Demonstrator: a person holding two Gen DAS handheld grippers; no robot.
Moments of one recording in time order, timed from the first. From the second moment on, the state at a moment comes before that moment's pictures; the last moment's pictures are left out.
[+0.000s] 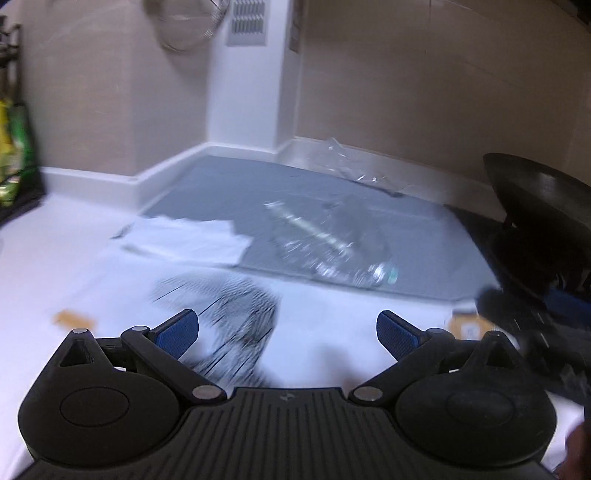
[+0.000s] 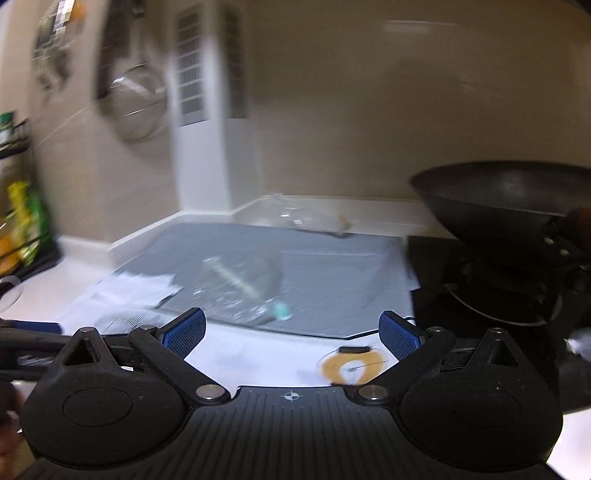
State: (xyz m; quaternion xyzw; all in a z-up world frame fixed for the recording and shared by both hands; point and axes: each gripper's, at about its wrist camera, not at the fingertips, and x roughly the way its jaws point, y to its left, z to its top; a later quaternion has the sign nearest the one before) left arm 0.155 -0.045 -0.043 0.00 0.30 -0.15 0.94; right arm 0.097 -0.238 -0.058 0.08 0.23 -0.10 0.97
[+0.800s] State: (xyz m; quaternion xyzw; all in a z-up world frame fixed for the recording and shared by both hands) left arm 0.296 -0.039 -0.017 -0.09 0.36 -0.15 0.92; right arm 0.223 -0.281 -0.068 0.13 0.19 -0.17 0.96
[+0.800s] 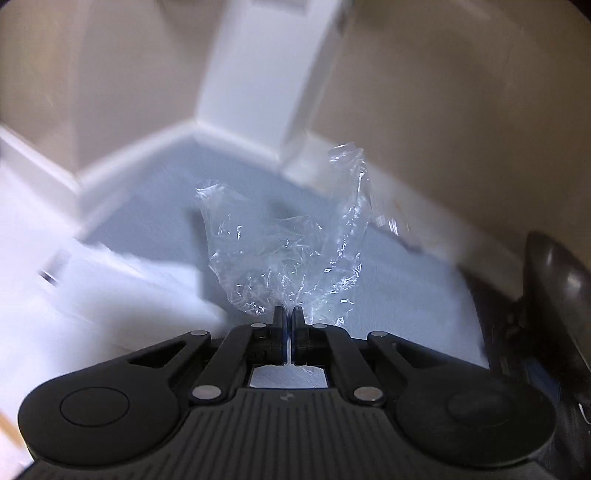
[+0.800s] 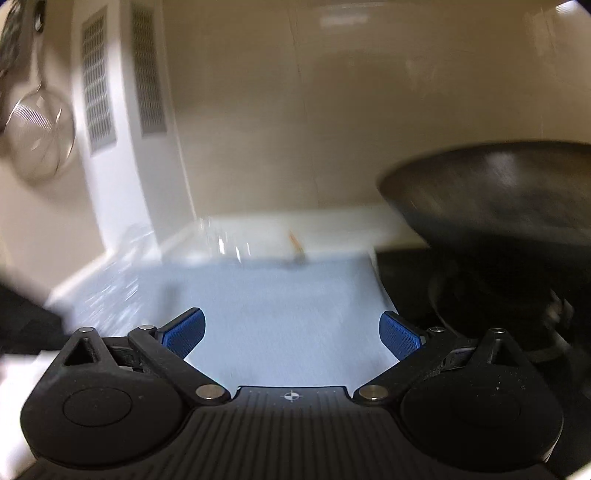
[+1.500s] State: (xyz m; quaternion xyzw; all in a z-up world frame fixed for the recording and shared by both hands) left arm 0.265 0.067 -0.016 -0.12 0.32 -0.11 0.93; right arm 0.491 -0.267 -0.130 -0.04 0.31 -0.17 0.93
